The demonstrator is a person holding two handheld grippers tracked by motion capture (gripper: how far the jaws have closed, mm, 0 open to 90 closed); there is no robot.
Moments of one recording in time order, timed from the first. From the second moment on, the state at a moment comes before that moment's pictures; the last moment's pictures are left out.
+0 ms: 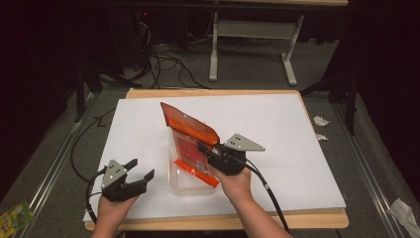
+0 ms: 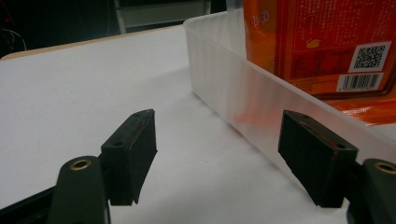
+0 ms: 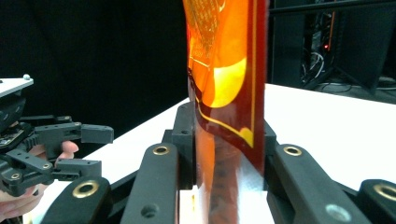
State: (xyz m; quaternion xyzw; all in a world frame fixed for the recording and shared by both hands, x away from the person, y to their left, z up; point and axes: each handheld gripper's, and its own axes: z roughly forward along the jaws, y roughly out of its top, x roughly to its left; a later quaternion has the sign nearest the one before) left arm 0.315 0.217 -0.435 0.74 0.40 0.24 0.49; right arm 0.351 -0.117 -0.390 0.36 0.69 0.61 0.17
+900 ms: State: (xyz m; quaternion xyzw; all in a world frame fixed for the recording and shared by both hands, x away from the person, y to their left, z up) left arm 0.315 0.216 -0.436 0.75 0.39 0.23 0.49; right arm 0.337 -0.133 -0.414 0.36 0.70 0.59 0.17
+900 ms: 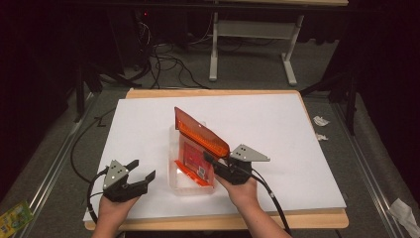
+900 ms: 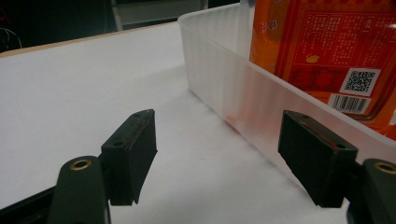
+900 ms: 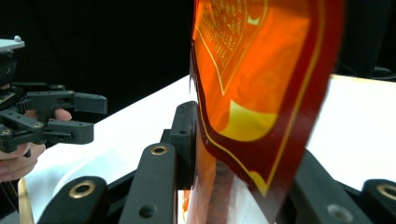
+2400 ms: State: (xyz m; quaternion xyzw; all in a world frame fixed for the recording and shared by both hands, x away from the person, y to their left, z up) left arm 0.313 0.217 -0.436 0.74 0.40 0.22 0.50; right arm 0.317 -0.208 -0.379 0.36 0.72 0.56 0.20
